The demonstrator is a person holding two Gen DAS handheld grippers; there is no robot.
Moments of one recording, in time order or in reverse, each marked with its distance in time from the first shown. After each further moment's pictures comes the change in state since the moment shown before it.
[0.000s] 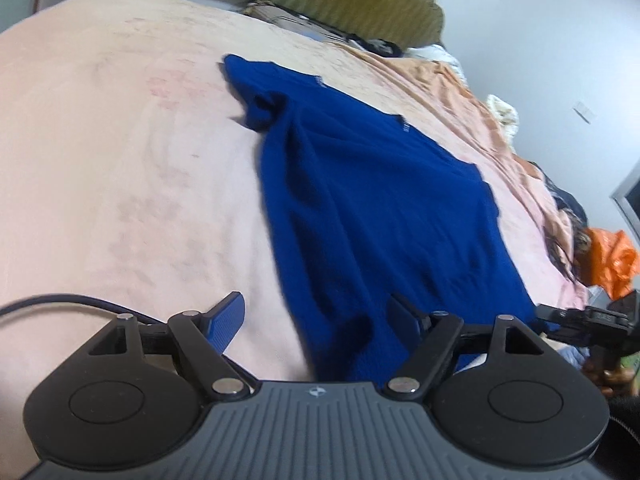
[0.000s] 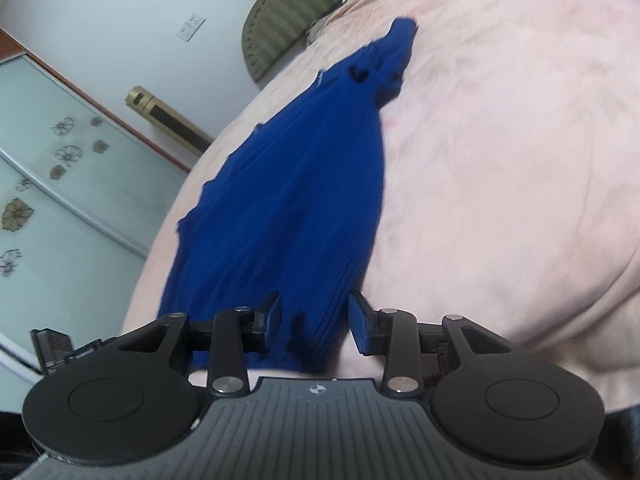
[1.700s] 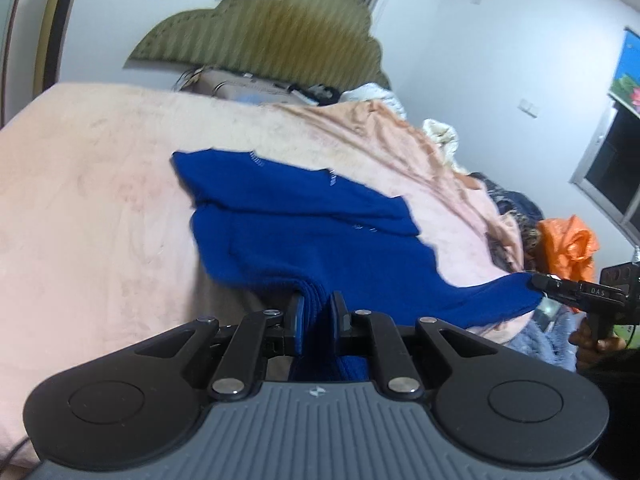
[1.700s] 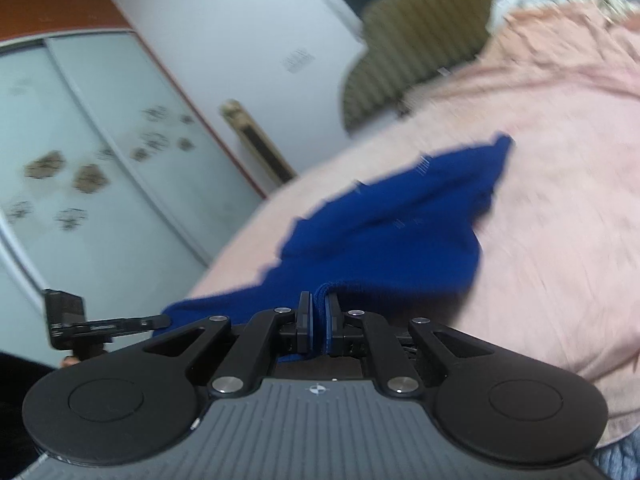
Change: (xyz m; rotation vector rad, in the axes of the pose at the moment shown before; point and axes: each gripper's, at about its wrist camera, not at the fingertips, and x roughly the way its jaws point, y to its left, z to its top) left arm -0.117 -0.061 0.003 0.166 -0.140 -0.060; right arm -0.100 0.067 -0.003 -0.295 -0.158 0.173
